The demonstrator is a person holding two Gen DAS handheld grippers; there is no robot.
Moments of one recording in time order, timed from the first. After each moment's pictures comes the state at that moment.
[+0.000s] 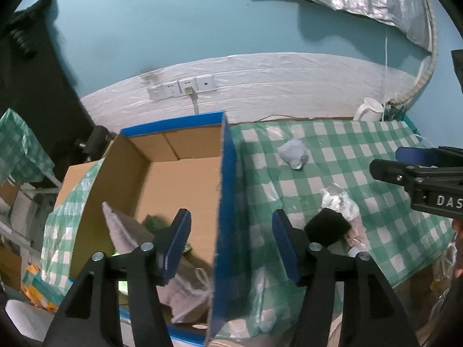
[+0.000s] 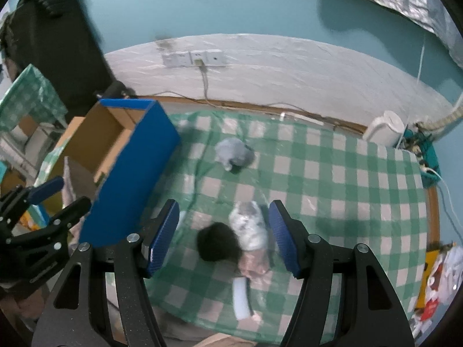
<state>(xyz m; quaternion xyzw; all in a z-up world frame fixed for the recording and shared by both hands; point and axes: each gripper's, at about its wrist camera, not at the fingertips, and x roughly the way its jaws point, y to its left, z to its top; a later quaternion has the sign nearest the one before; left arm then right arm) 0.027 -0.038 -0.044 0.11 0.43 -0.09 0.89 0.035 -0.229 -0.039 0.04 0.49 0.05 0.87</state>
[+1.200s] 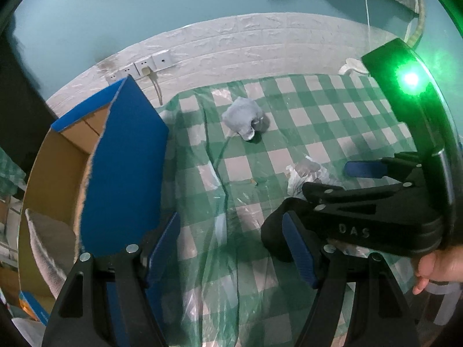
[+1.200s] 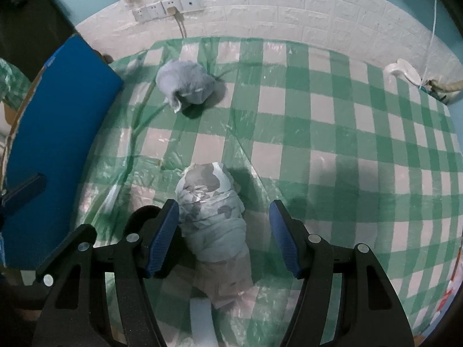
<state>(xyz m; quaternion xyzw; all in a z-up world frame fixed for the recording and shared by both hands) 0.049 -0.123 -0.126 0.15 0.48 -0.13 0.86 0.077 -0.260 -0.166 0.06 0.58 0.05 0.81</state>
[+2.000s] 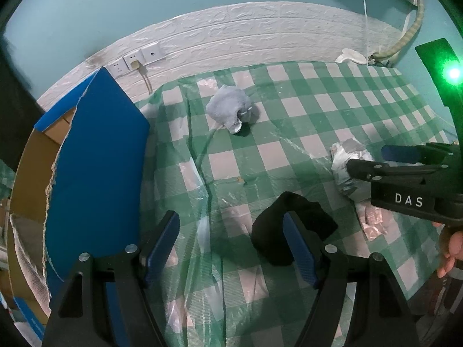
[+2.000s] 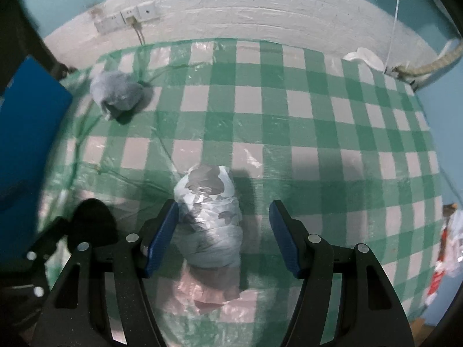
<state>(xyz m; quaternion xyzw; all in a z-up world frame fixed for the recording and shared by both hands) 0.061 -0.136 -0.148 0.15 0.49 -0.14 0.84 0.059 -0.316 -0.163 0.06 0.56 -0.03 0.82</state>
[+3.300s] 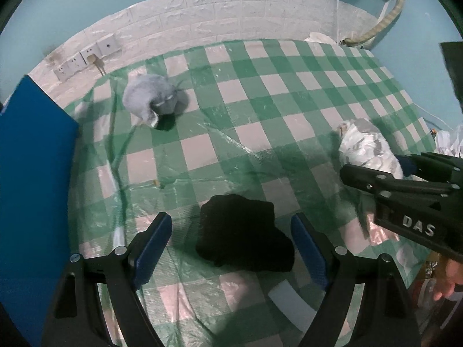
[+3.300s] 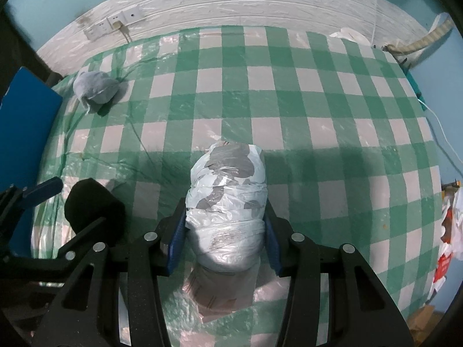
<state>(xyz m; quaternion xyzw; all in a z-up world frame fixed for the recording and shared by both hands) 0.059 -0.195 -0.178 0.14 0.53 -0.21 0.81 0.031 -0.353 -0.172 0.09 0.57 -0.05 0.81</state>
